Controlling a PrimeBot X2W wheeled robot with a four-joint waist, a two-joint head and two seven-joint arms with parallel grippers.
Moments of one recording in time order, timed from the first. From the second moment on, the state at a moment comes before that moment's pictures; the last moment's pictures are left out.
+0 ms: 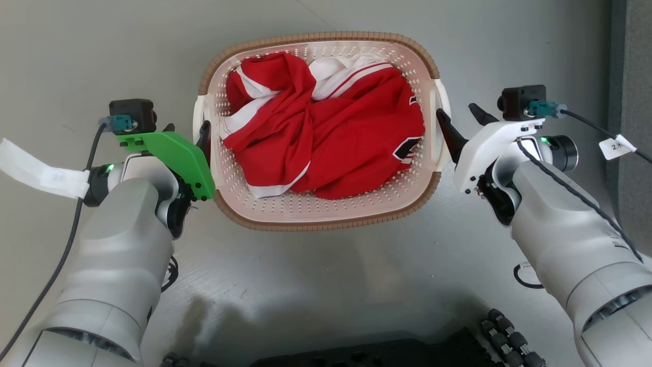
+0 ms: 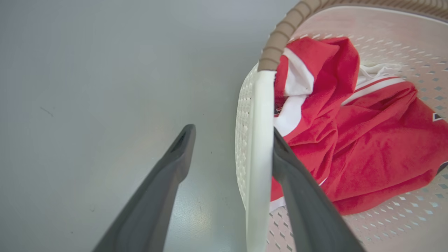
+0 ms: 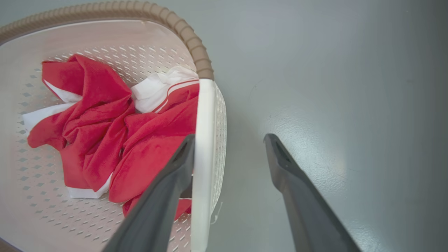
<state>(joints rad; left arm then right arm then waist) -0.94 0.02 -0.61 1.22 -0.78 -0.10 -0.12 -0.88 -0.08 0.63 1.20 0.60 0.12 -0.22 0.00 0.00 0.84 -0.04</state>
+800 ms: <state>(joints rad) -0.94 0.02 -0.65 1.24 -0.76 -0.11 -0.20 -0.89 -0.08 0.64 1.19 0.61 0.12 -0.24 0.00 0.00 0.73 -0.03</state>
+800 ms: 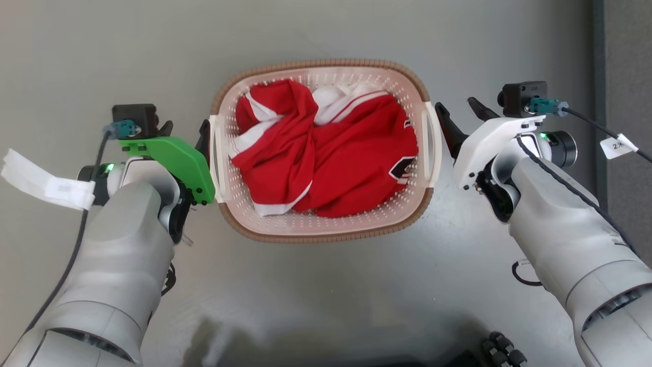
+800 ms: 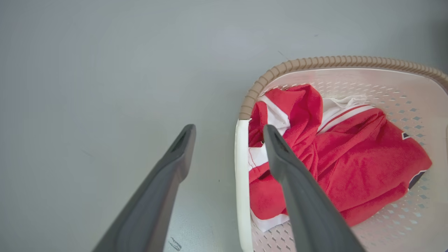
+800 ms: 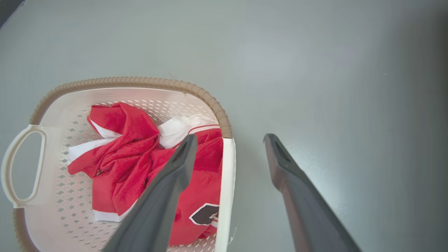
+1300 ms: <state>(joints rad) -0.91 0.03 -0.65 1.19 -0.72 -0.10 -0.25 -0.81 -0.09 0.61 1.06 0.65 0.12 -0.25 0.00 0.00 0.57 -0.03</state>
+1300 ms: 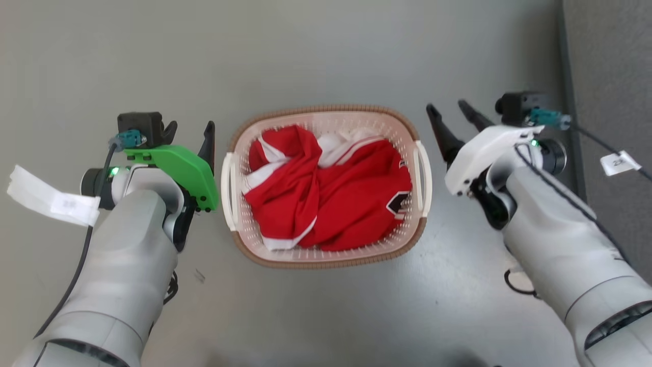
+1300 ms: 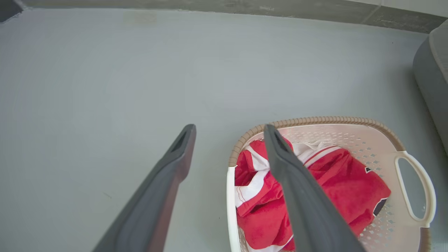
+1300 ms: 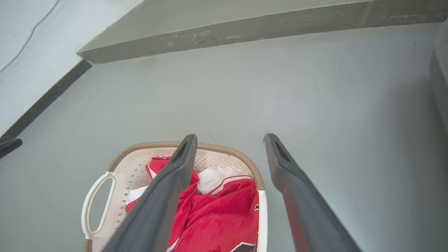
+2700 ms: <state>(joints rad) -0.46 0.14 -0.42 0.41 -0.48 0.10 -0.25 -0.44 -0.17 0.34 0.42 0.43 0.00 -0.25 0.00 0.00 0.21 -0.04</state>
